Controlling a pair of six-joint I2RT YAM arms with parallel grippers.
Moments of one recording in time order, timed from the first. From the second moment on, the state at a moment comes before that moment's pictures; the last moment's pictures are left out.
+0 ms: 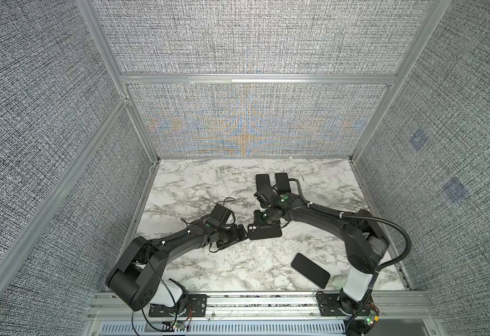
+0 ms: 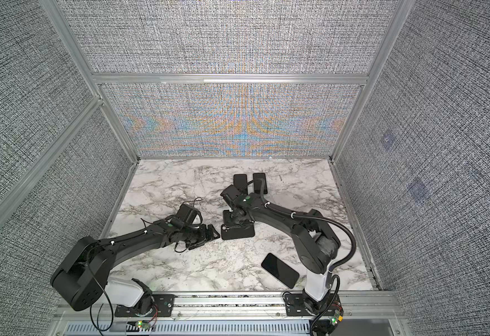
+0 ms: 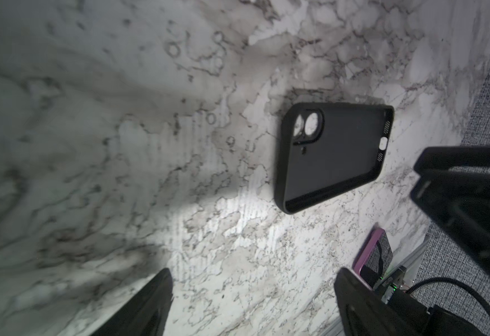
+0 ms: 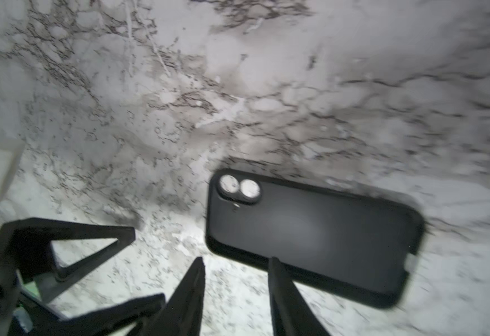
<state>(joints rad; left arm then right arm) -0.63 1.45 0.68 -0.30 0.40 -0.83 0.75 1.76 1.28 -0.68 -0.07 0.53</state>
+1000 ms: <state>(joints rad) -0.77 1.60 0.77 -0.25 0.48 -0.80 0.50 1.89 1.21 -0.60 -0.33 0.24</state>
